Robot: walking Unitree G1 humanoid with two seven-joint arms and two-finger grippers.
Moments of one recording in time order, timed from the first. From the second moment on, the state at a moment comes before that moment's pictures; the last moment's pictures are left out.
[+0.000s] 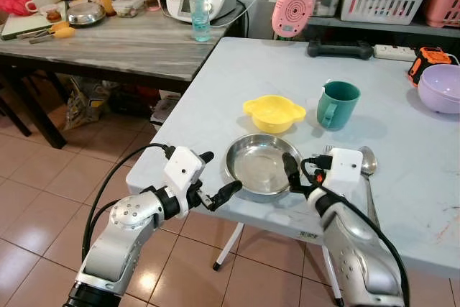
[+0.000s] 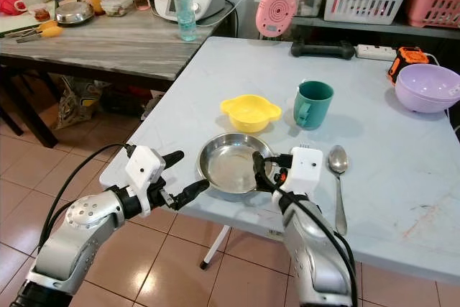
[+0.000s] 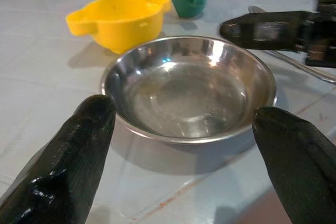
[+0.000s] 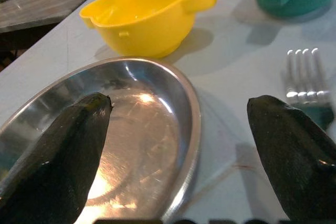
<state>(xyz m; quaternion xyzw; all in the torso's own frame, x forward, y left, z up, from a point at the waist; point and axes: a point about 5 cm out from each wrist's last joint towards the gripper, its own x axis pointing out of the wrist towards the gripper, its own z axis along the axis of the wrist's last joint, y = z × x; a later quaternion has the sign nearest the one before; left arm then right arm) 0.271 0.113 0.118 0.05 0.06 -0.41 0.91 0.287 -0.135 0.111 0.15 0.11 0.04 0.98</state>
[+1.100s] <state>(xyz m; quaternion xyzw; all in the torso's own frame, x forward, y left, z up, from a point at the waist) 0.257 0.107 0.109 0.08 0.09 -0.47 0.87 0.286 -0.132 0.115 0.23 0.26 -0.01 0.94</state>
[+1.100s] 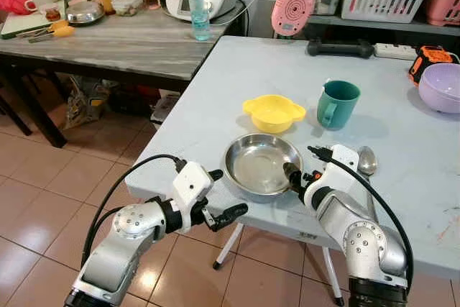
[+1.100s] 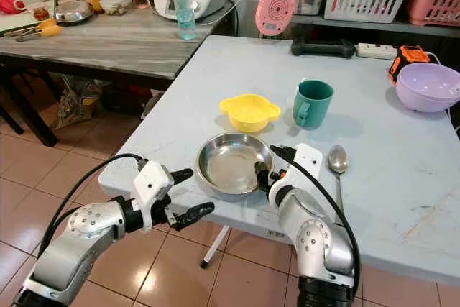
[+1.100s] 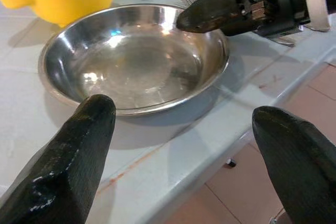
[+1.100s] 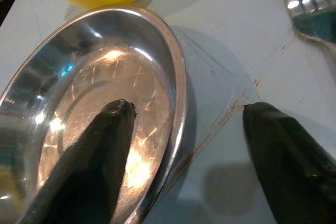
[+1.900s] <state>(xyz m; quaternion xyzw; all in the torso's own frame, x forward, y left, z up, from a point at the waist) 0.254 0.103 0.108 0.08 0.09 -0.48 0.87 0.286 -0.127 0.112 0.26 0.28 0.01 0.92</state>
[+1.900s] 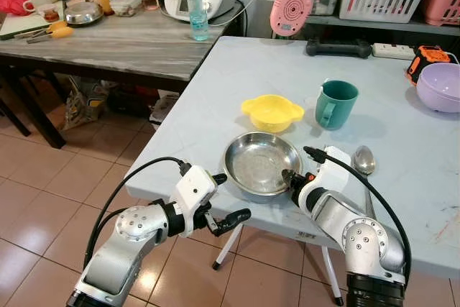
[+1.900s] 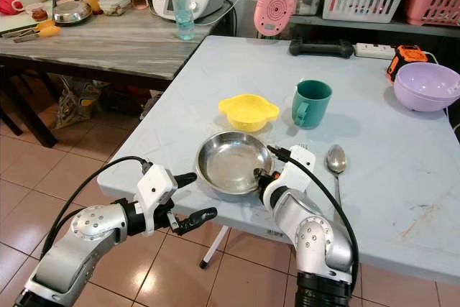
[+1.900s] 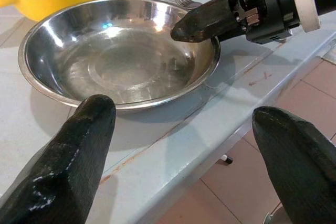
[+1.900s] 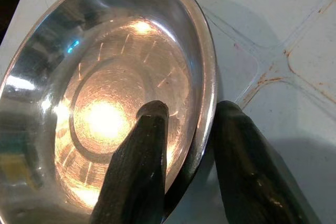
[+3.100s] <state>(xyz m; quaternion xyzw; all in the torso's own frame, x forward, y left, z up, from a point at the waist) 0.281 0.119 0.124 0.06 0.03 -0.36 0.93 0.280 -0.146 0.132 0.13 0.16 0.02 0.98</state>
